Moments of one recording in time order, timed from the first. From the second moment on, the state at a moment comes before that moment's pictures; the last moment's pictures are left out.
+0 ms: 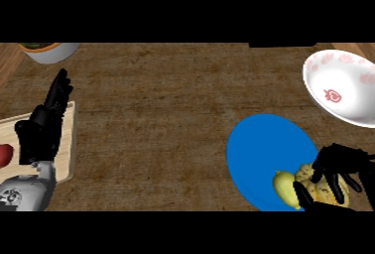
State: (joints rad) left arm -0.18 0.31 -0.03 -1.62 -0.09 0.23 0.17; right arm 0.14 -0.40 0.07 -2.15 0.37 0.15 0.14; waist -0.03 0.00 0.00
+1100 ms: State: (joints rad) left arm -0.24 0.28 -0.03 -1.58 -0.11 0.18 0.16; right arm -0.43 -0.58 -0.33 -1.06 0.44 -0.10 -0.33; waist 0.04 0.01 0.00
